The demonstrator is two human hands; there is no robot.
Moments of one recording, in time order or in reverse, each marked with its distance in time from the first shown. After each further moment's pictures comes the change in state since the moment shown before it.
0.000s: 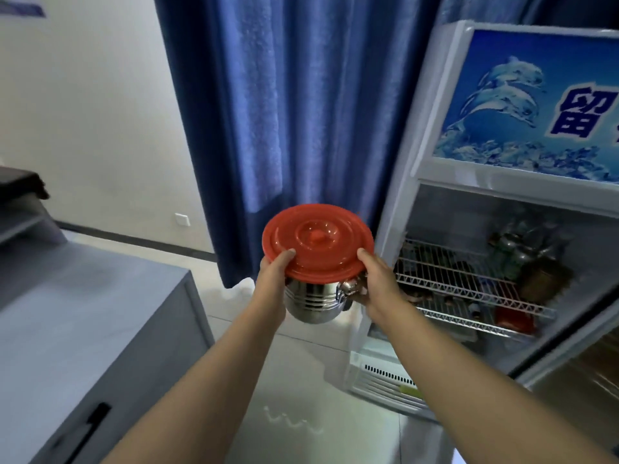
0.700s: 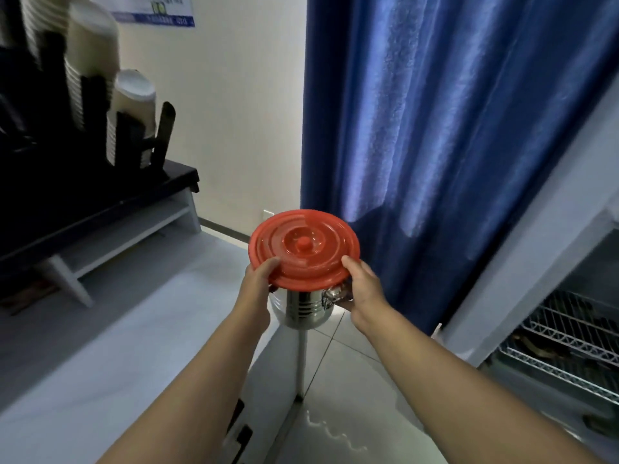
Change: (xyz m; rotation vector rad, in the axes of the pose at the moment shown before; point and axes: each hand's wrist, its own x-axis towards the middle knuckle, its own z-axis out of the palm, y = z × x) left_hand 0.056 0.102 -0.272 0.059 0.180 0.127; right_hand -0.031 0.080 0.287 -0.093 -0.254 0.073
